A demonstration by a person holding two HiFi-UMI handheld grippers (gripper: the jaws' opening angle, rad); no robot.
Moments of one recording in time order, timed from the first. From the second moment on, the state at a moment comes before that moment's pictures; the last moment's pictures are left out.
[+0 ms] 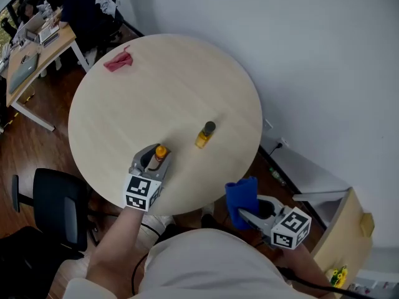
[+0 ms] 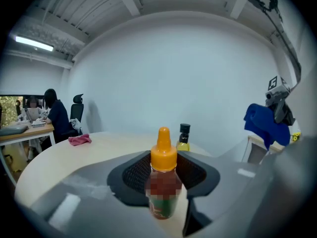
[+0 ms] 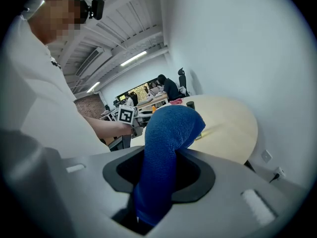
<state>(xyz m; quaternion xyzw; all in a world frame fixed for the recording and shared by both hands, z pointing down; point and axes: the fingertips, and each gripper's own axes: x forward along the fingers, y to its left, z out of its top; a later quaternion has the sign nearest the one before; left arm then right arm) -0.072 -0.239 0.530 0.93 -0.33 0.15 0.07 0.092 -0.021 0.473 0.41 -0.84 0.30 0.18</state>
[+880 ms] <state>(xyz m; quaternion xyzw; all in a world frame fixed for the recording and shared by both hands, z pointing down) -0.065 -0.251 0.573 0.89 -0.41 0.20 0.06 0.168 -0.058 0.478 0.36 -0.87 0.27 0.19</state>
